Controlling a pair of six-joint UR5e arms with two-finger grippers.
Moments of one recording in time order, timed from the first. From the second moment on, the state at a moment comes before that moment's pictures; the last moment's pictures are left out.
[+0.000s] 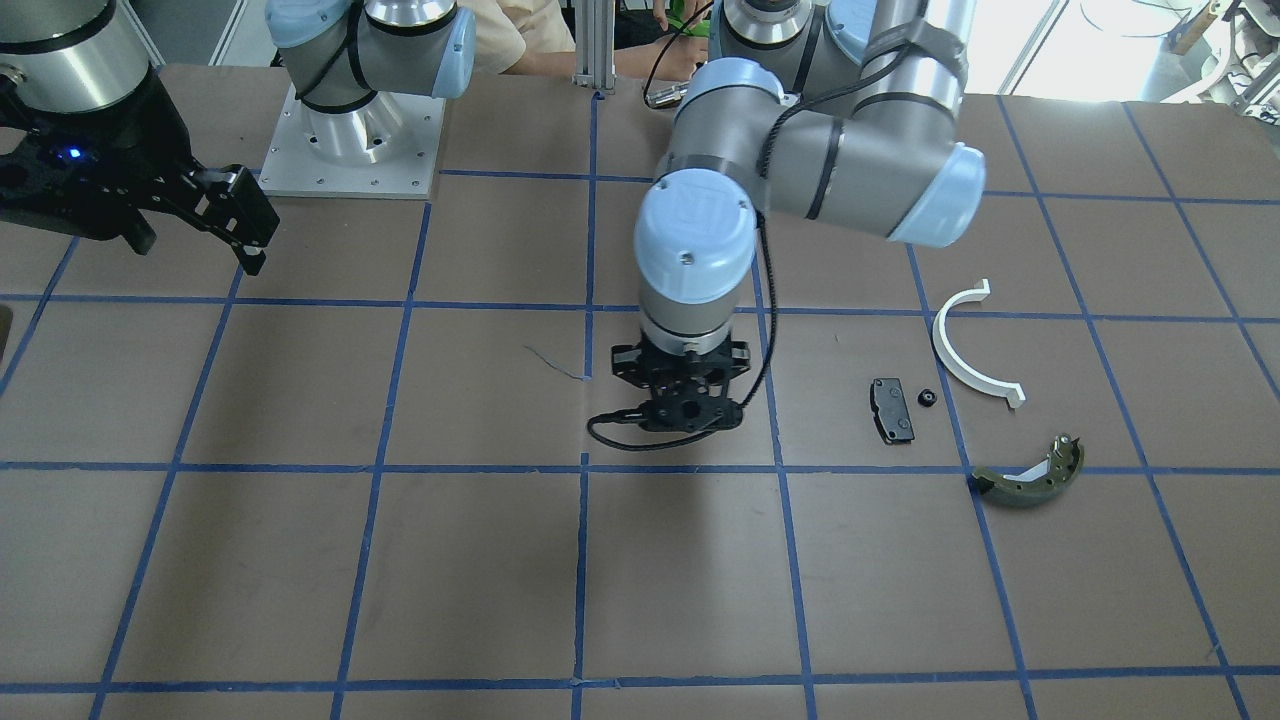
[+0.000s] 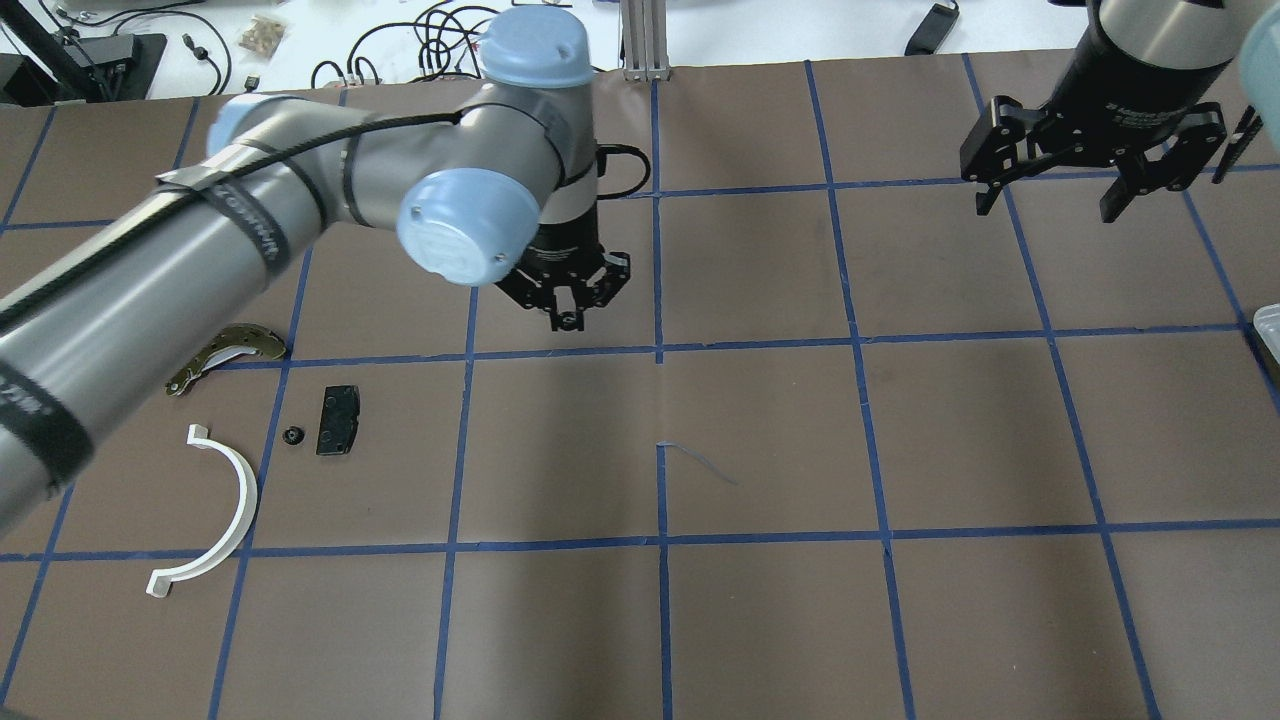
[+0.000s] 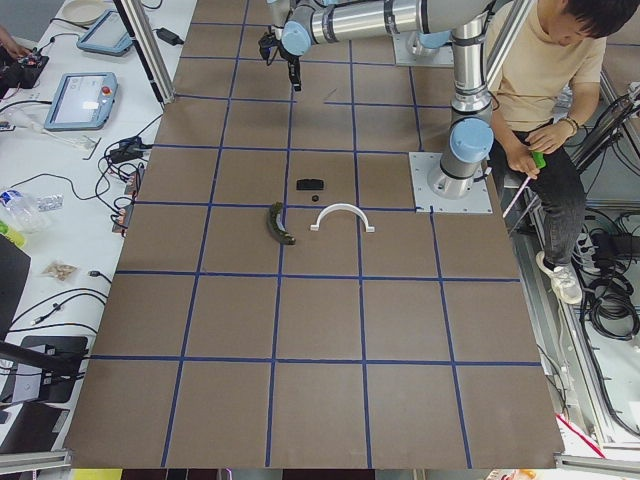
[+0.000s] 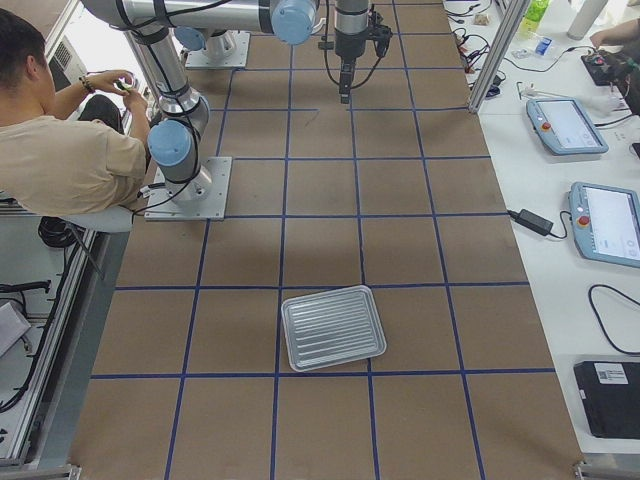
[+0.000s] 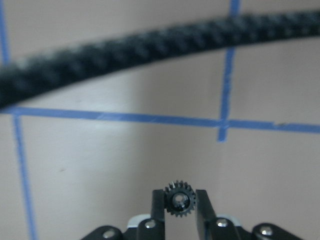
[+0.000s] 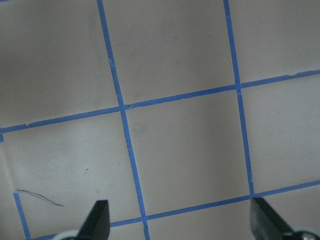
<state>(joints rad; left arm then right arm) -1.81 -1.90 -1.58 -1.41 1.61 -0.23 1.47 -1.60 1.58 -1.59 -1.62 0.07</state>
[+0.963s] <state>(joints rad) -1.25 -1.66 -2.09 -1.01 1.66 0.44 1.55 -1.59 1.62 -1.59 -1.62 0.23</state>
